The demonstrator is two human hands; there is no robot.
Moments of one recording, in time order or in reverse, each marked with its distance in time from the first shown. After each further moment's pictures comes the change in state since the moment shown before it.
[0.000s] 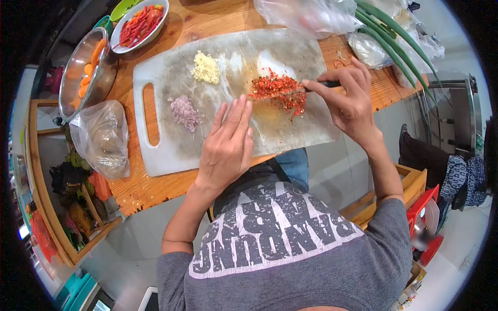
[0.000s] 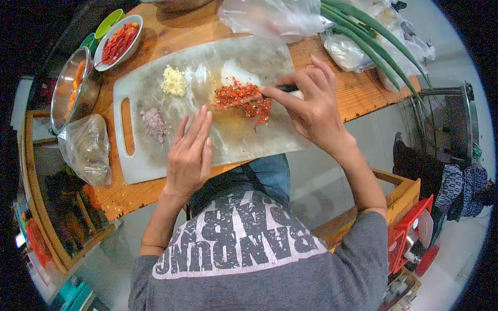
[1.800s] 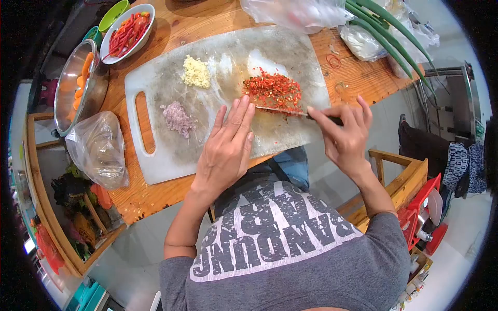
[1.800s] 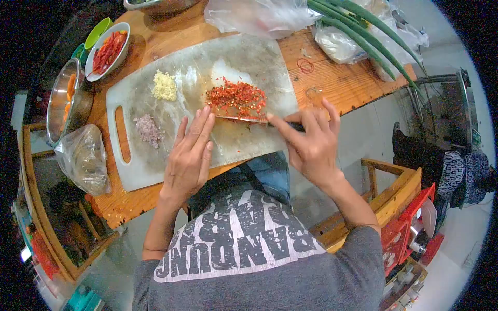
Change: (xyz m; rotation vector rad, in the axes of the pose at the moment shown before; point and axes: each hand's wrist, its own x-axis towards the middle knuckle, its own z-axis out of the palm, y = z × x) left_hand 0.002 0.001 -0.002 -0.071 -0.160 0.030; right_hand -0.050 -0.061 -0.009 -0.104 -0.027 0.308
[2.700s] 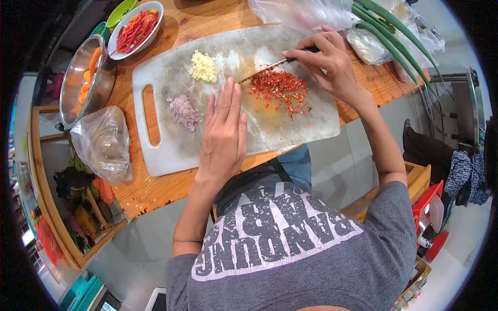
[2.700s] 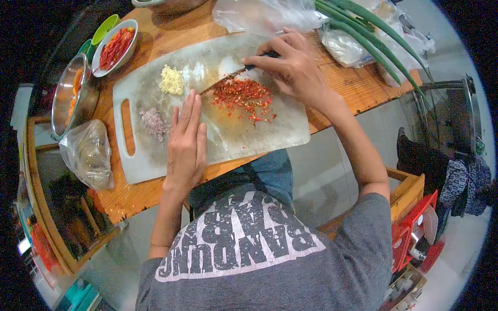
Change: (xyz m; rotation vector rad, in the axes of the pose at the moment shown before) left_hand 0.010 -0.009 0.005 0.086 0.173 -0.119; right_hand 0.113 0.066 0.056 0.260 0.052 -0.394
